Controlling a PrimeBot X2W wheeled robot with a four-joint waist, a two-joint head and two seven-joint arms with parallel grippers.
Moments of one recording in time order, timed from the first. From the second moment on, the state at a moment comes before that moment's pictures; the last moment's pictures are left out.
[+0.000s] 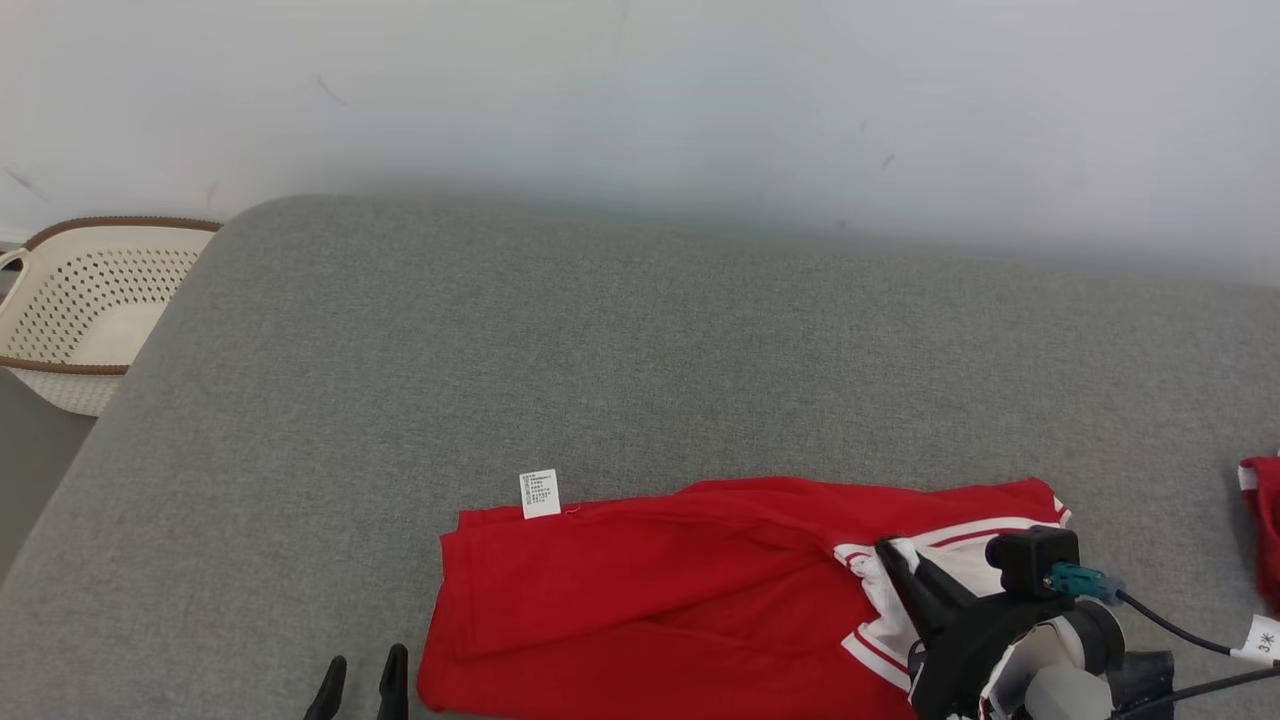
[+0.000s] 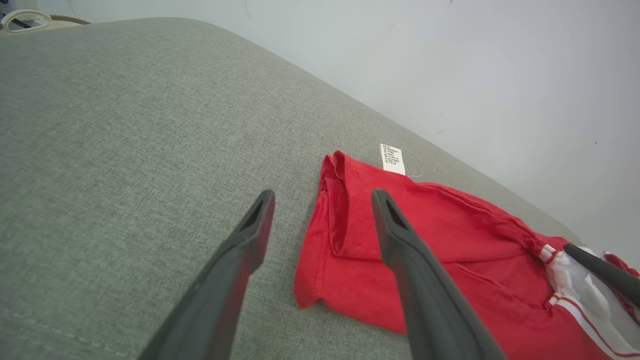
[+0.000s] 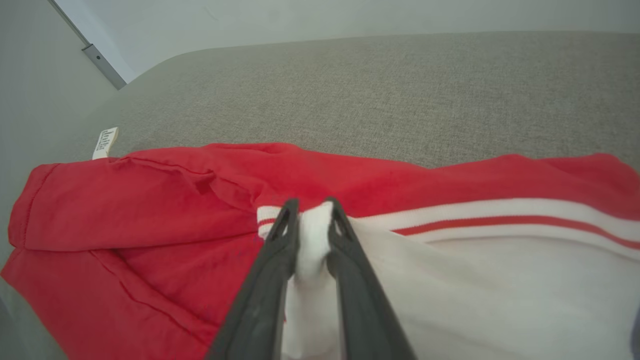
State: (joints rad) left arm -0.04 0.09 -0.11 0.26 -0.50 -0.13 -0.26; right arm -0.47 -0.41 0.96 0.66 0.89 0.13 -0.26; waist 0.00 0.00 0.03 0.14
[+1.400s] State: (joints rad) left arm -0.04 0.07 -0.14 0.24 -0.51 -0.13 -0.26; right arm -0.35 -0.44 0.79 0.57 0.78 0.13 -0.25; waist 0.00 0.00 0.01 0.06
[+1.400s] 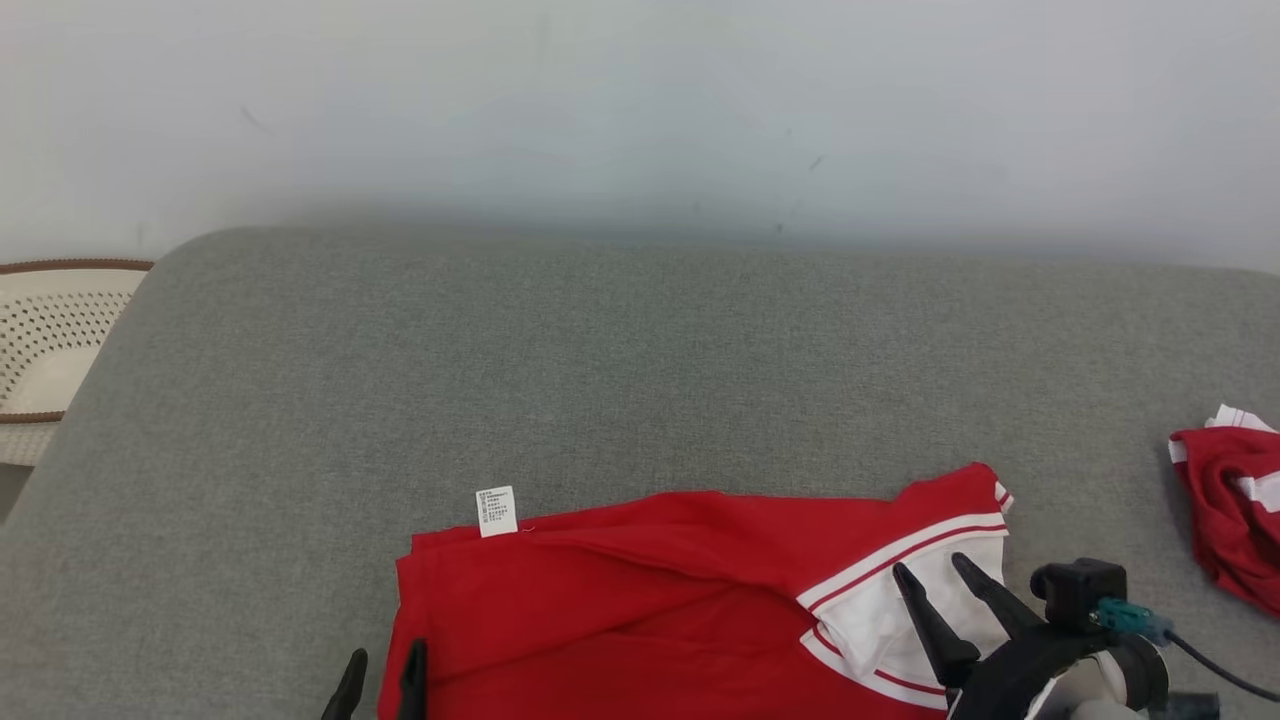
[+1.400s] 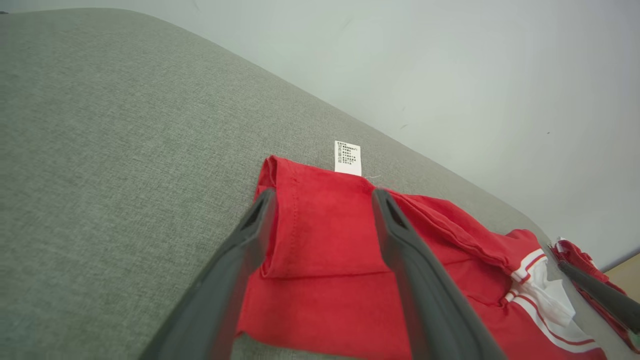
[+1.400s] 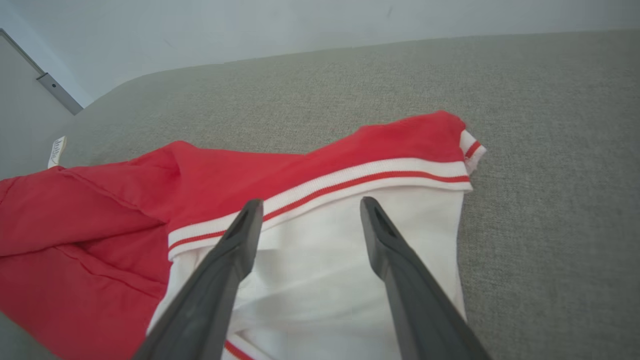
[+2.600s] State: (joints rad) left arm -0.06 0.07 -0.15 0.22 -0.54 -0.13 -0.26; right arm -0.27 -0.52 0.87 0.55 0.77 0.13 -0.12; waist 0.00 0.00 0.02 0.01
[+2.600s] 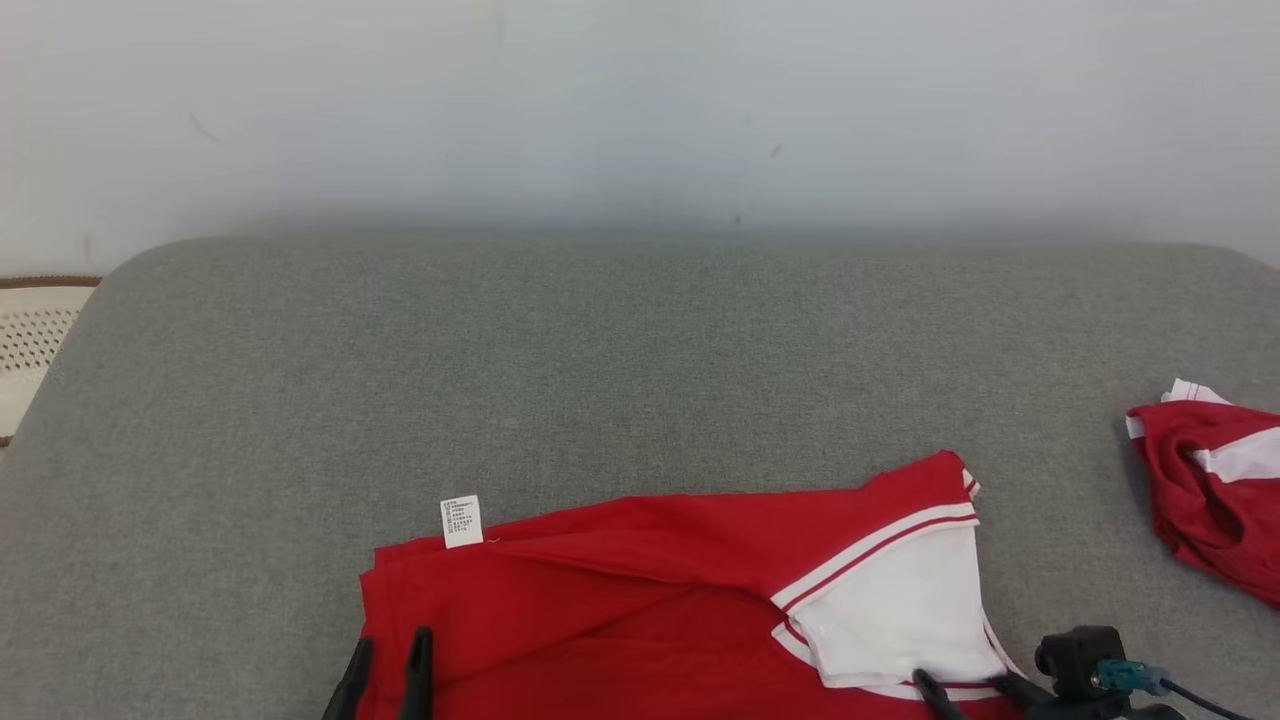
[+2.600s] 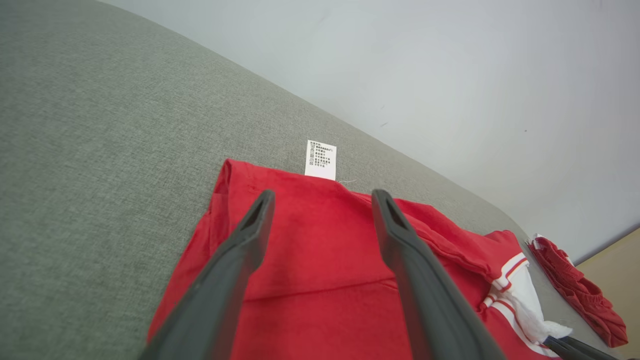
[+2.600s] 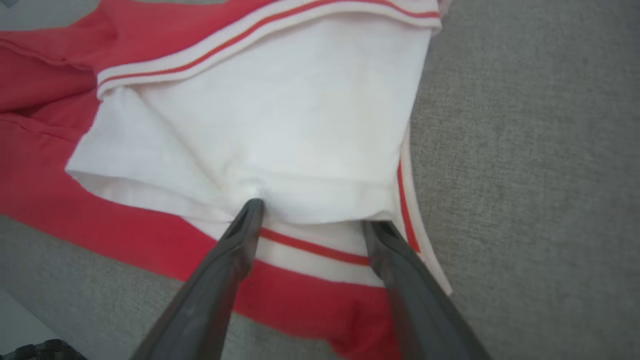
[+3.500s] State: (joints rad) left arm -0.05 0.07 -0.13 0.20 -0.44 -0.13 -0.26; right arm -0.26 -0.39 0.49 0.67 0.57 0.13 -0.25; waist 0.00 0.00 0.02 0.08
